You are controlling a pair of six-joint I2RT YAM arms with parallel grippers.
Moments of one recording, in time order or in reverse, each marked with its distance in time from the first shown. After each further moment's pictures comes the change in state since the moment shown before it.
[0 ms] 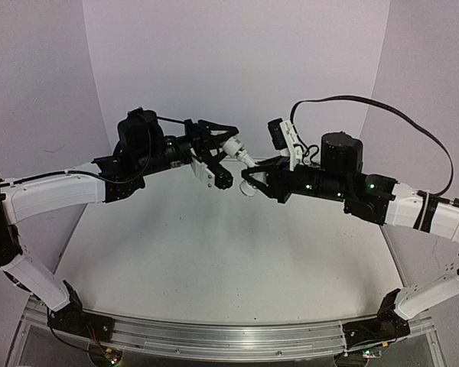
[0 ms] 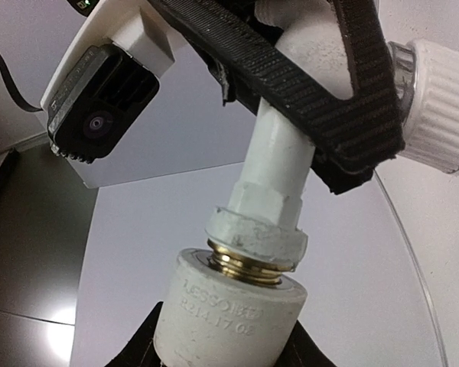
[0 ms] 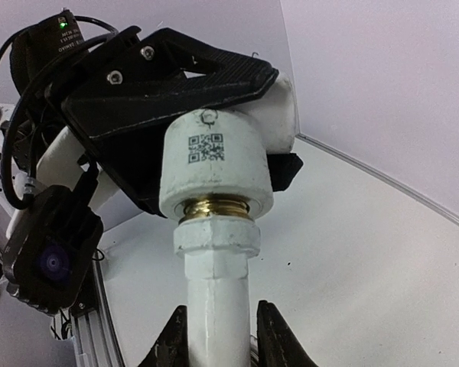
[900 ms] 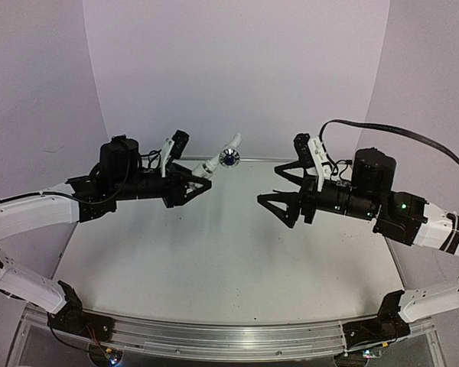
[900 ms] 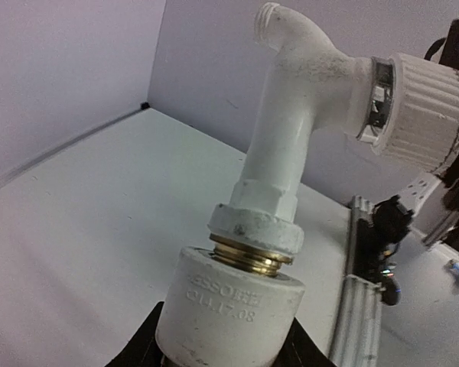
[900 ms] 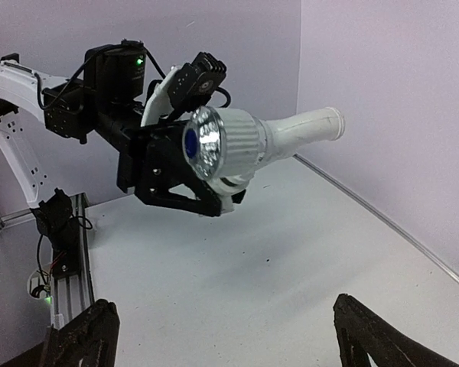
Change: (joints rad) left arm 0.069 -0.221 -0.280 -0.247 0.076 -1.915; right arm 0.042 -0.246 -0.163 -0.043 0.046 -0.209
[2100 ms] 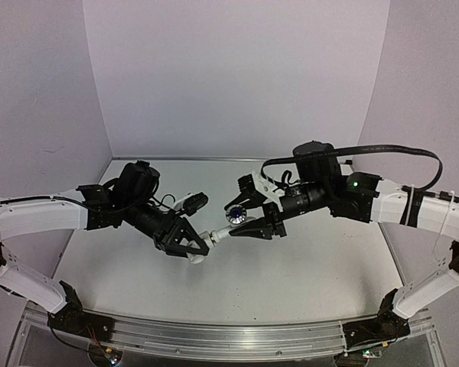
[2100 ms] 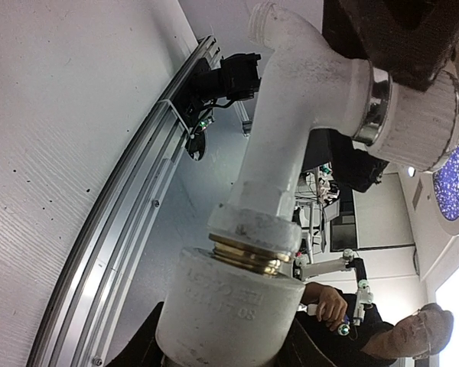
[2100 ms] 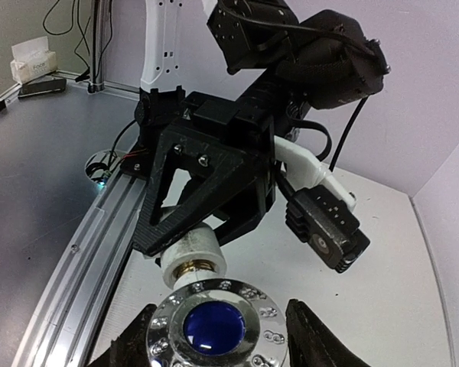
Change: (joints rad) left arm -0.064 0.042 -0.048 -0.331 0.628 -0.538; right arm 0.000 0.349 0.230 -0.190 -0.489 -0.542
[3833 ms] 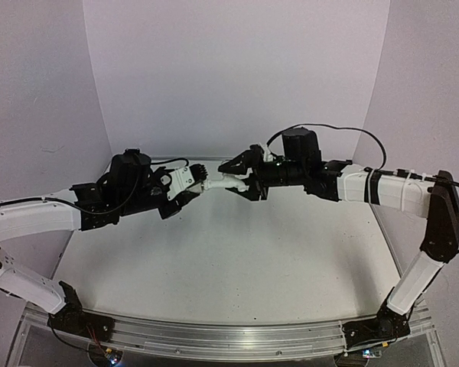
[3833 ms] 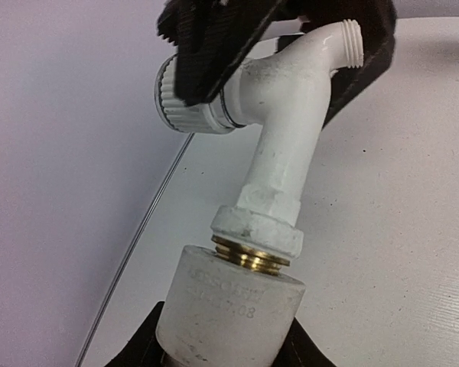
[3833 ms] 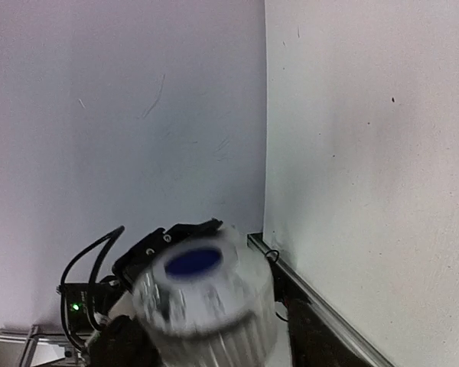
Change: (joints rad) left arm -0.031 -0.047 0.021 0.207 -1.136 1.324; right arm -0.177 0.275 0.148 0.250 0.097 1.876
